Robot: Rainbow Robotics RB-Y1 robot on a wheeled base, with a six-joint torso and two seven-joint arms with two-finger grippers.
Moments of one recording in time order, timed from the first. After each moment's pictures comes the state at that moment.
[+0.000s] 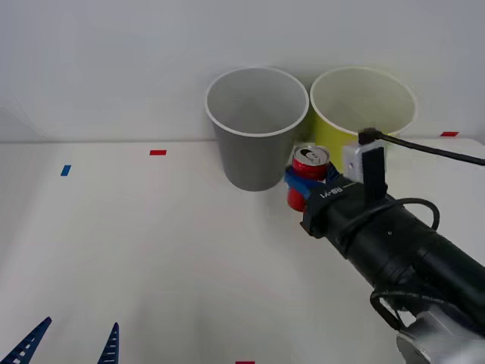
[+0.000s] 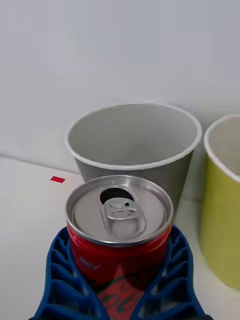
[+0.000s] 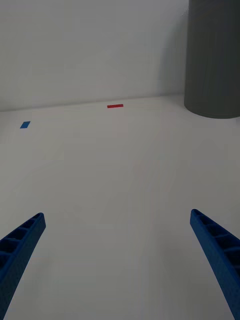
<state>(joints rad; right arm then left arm) 0.10 -0.40 0.39 -2.50 -0.05 0.76 1.26 1.06 0.37 -0.21 -2.13 0.16 -0.40 -1.58</state>
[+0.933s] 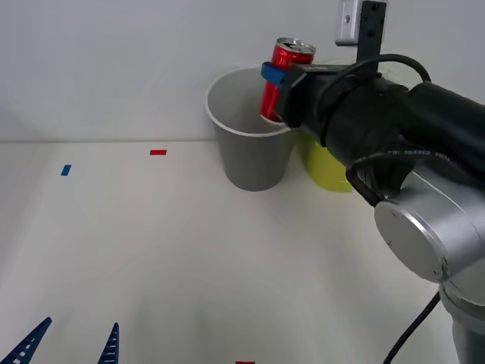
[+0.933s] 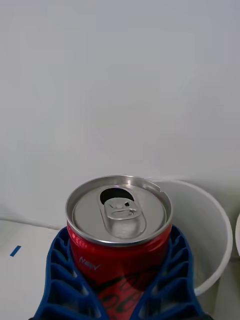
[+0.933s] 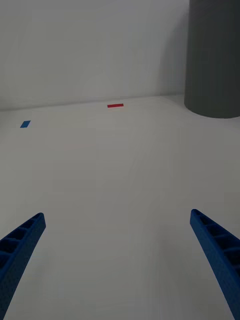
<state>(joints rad) -0.42 -0.26 0.25 -2.40 -0.18 1.12 1.11 1.06 0.37 -0.21 -2.13 0.16 -0.40 -1.58</state>
